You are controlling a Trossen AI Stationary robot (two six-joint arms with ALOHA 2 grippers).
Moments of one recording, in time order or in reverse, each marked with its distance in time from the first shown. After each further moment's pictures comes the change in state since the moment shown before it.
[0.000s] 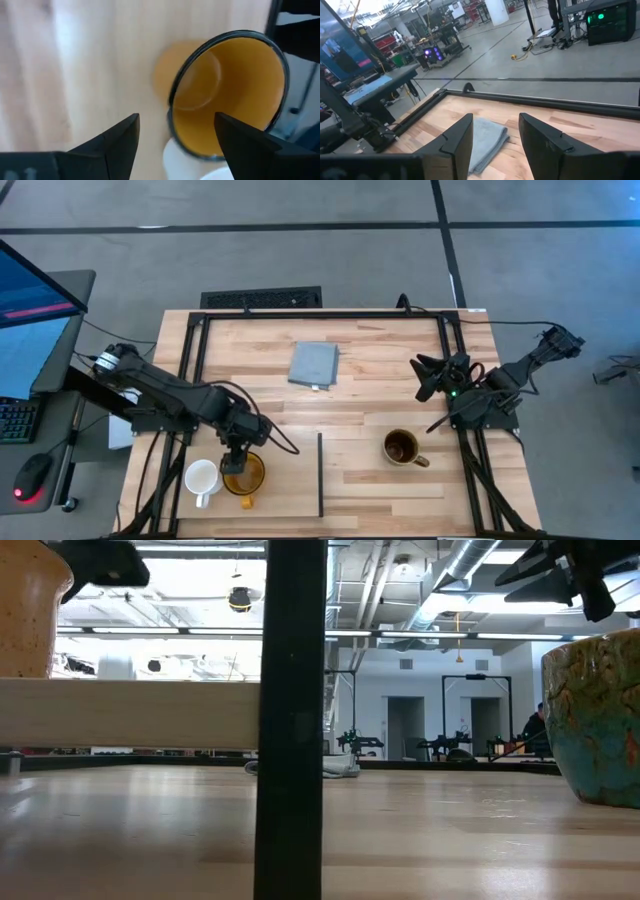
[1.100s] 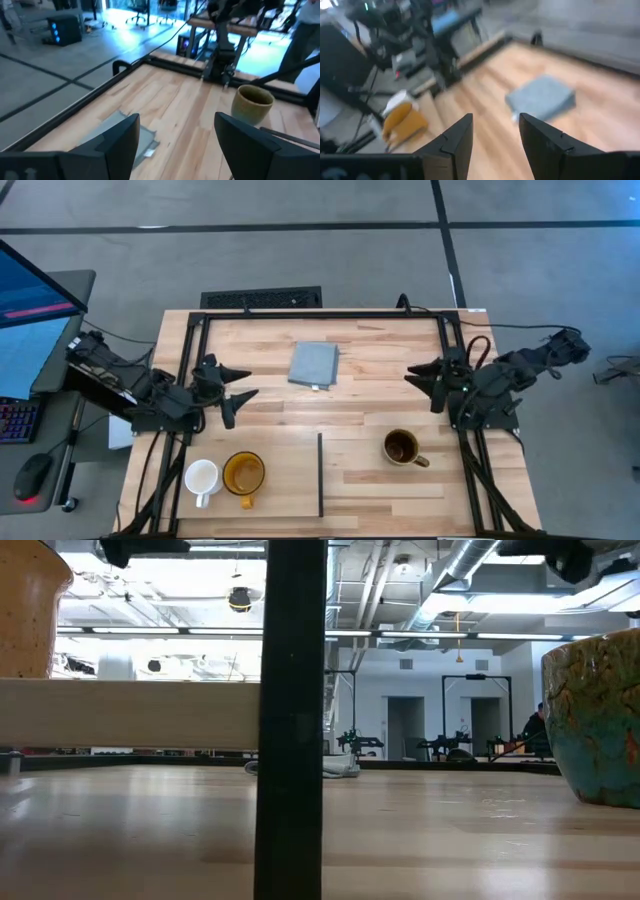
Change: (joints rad) left arm -0.124 -0.686 -0.524 0.874 -1.108 0.077; right arm -0.103 -0.010 0.229 -0.056 -0.587 -0.246
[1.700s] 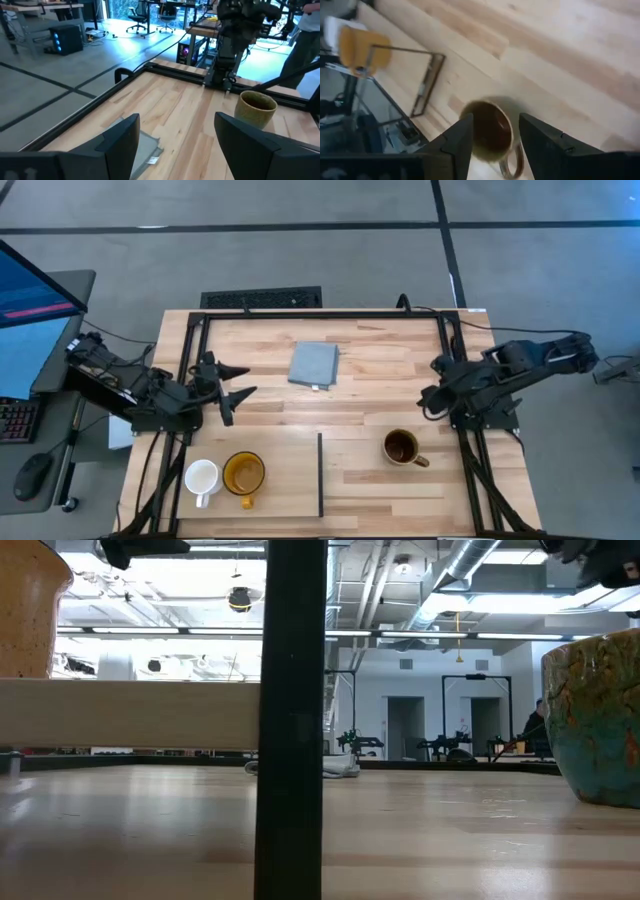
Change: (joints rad) left arm 0.021 -0.049 -0.042 0.063 0.005 0.071; right arm -0.176 0.201 0.239 -0.583 -0.626 0.574
